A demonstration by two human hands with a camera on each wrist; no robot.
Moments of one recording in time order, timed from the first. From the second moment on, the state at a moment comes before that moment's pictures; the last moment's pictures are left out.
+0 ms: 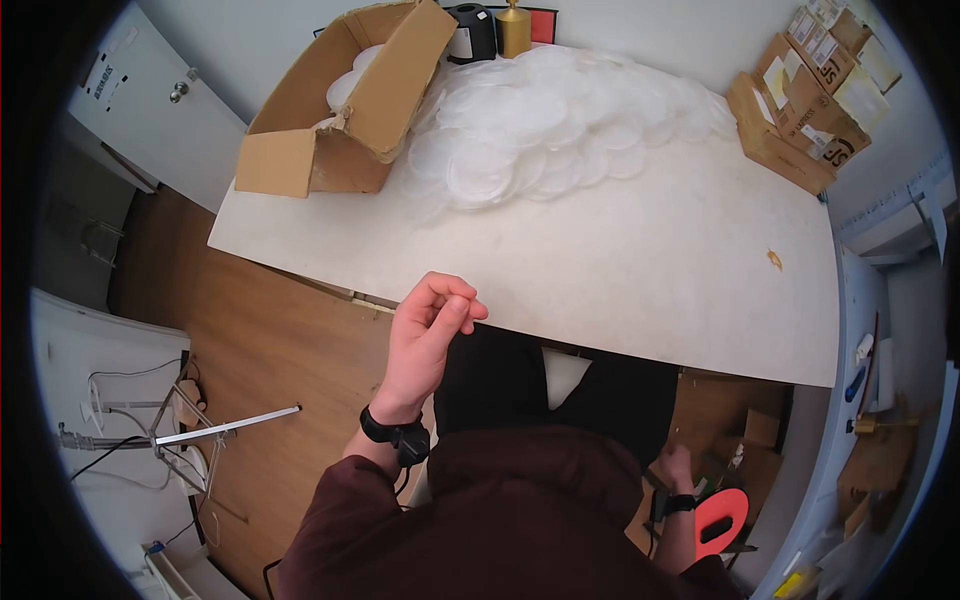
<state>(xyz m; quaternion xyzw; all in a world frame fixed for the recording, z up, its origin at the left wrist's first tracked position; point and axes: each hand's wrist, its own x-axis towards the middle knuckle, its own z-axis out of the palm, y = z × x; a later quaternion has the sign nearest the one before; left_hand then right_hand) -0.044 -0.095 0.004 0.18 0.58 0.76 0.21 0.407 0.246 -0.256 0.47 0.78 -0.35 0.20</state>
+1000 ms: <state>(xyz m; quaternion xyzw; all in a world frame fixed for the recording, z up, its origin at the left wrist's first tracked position) -0.114 -0.056 0.041 0.41 0.81 0.29 -0.31 0.268 0.183 -0.077 0.31 0.85 -0.40 -0.17</state>
